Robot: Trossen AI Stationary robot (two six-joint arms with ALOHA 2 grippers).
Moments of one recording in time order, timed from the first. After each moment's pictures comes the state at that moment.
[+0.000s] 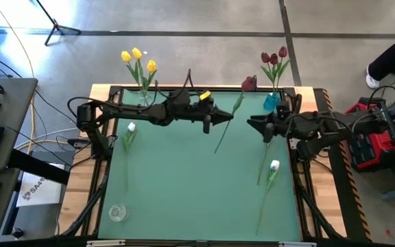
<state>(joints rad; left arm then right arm) 0.19 1.79 1.28 0.58 0.30 -0.61 0.24 0.84 0.99 -0.48 0.60 0.85</state>
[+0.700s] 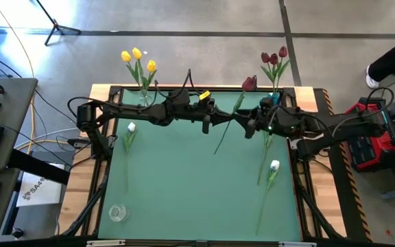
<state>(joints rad) 0.19 1.79 1.28 0.60 0.33 -0.63 0.11 1.00 0.99 -0.22 0.54 0.69</state>
